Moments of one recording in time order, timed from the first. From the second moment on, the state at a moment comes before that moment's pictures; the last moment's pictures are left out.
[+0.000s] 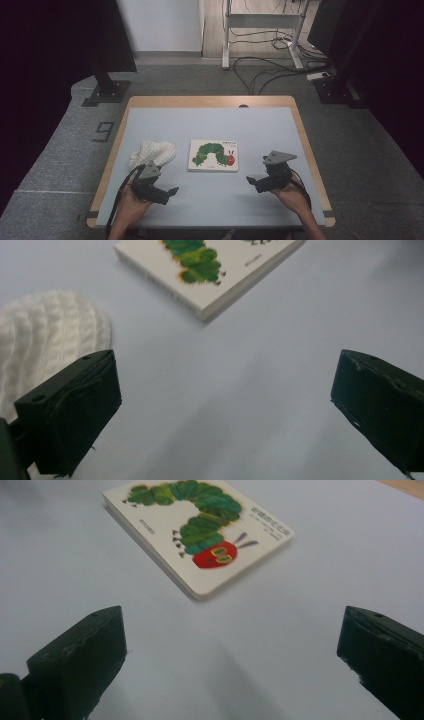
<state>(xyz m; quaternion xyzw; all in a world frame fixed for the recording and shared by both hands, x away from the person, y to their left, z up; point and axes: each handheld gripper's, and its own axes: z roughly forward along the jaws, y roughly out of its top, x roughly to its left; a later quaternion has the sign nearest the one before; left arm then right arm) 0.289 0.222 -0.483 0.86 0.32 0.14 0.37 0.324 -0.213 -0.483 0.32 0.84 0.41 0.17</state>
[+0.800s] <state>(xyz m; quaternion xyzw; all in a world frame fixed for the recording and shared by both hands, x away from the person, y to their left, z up) 0.291 0.243 -0.528 0.86 0.37 0.13 0.33 0.314 -0.251 -0.536 0.37 0.84 0.36 0.16</state>
